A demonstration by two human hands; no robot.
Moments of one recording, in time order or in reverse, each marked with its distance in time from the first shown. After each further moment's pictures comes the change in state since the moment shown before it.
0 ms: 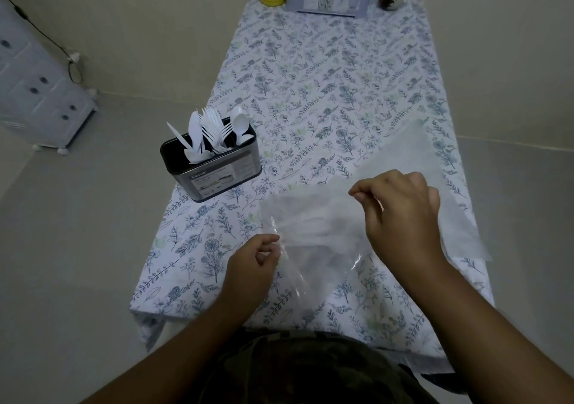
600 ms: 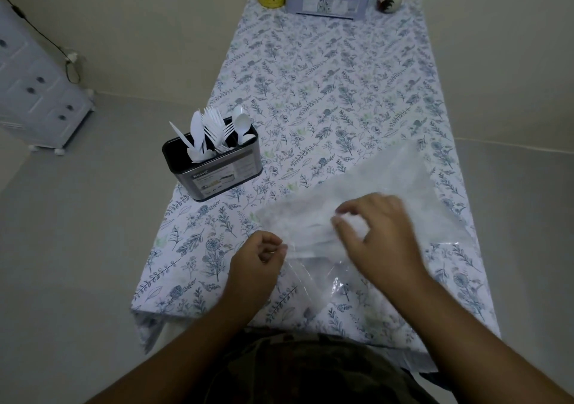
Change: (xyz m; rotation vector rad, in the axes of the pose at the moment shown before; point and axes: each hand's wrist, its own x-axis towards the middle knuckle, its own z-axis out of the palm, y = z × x) left_hand -0.008 0.018 -0.001 -0.057 0.041 -0.012; right_hand -0.026 -0.013 0.011 0.103 -0.201 0.088
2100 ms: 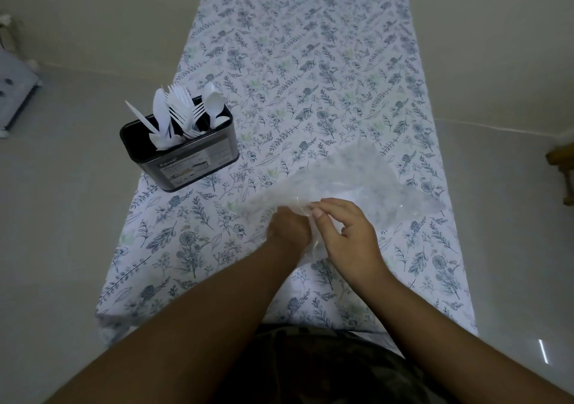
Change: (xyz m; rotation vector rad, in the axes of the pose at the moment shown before) left_hand 0.079 -0.002 0.108 1.011 -0.371 0.148; right_hand -0.007 0.006 0.044 0.530 -0.070 0.346
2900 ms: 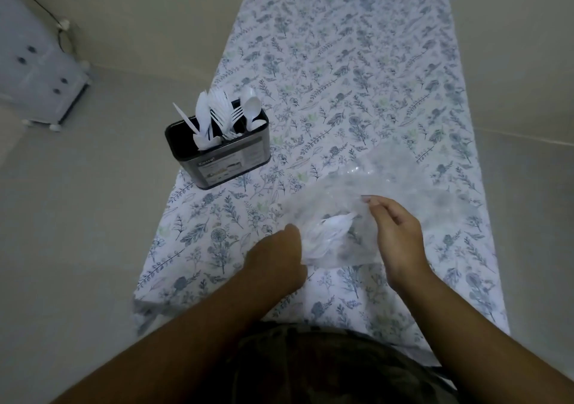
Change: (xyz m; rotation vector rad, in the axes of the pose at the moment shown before) left_hand -0.096 -0.042 -0.070 -0.094 -0.090 -0.035; right_hand 0.022 0.006 -0.012 0.337 0.146 0.283
